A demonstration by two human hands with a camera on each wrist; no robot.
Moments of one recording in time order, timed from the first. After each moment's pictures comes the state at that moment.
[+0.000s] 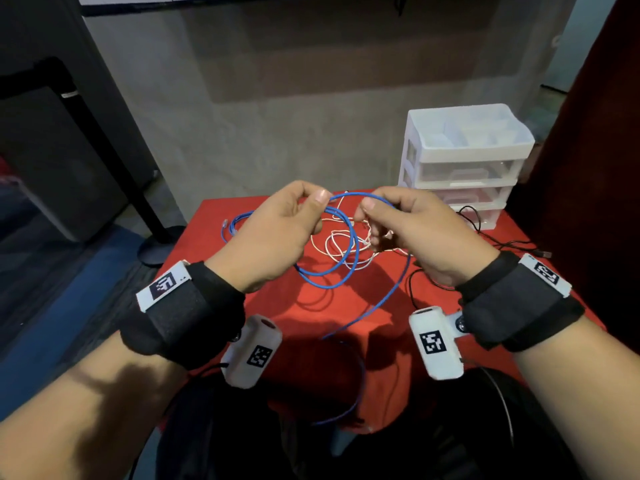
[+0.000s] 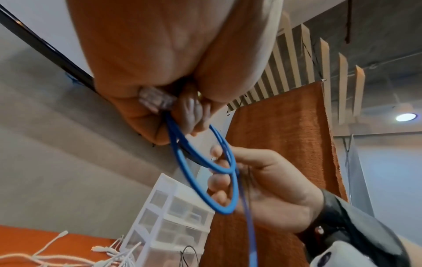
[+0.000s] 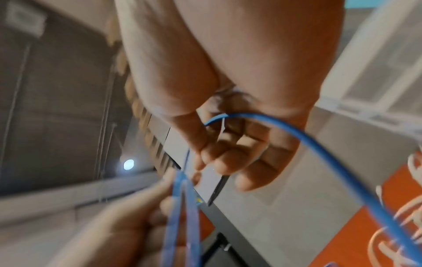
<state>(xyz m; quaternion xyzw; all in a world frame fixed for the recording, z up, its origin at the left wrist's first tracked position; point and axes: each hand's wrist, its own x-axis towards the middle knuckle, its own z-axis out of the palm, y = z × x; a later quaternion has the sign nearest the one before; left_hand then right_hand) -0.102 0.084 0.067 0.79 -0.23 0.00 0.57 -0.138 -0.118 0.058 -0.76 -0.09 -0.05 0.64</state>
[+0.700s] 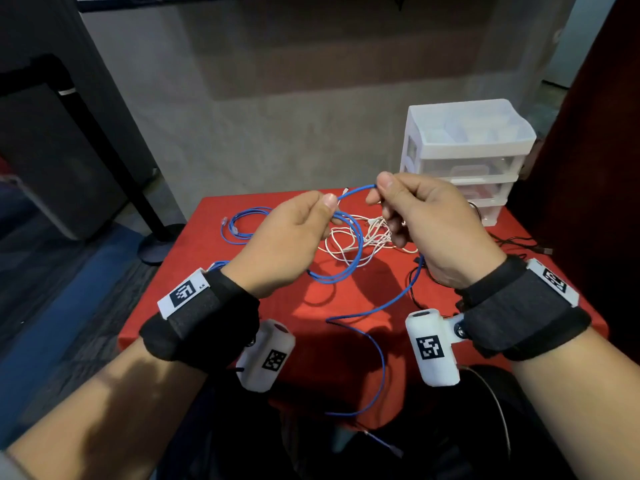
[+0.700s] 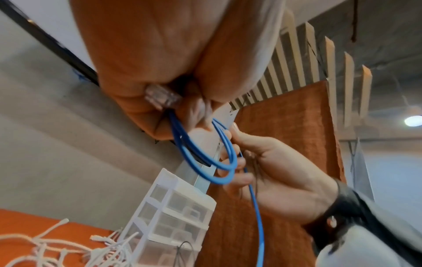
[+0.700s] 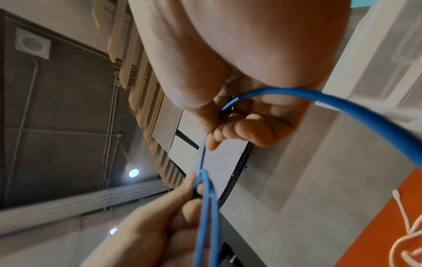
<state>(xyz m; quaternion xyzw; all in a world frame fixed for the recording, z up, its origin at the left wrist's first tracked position) -0.102 0.076 0.051 0.80 -0.25 0.01 0.54 -0.143 -0.119 0.061 -0.74 -0.03 -0.15 0.66</state>
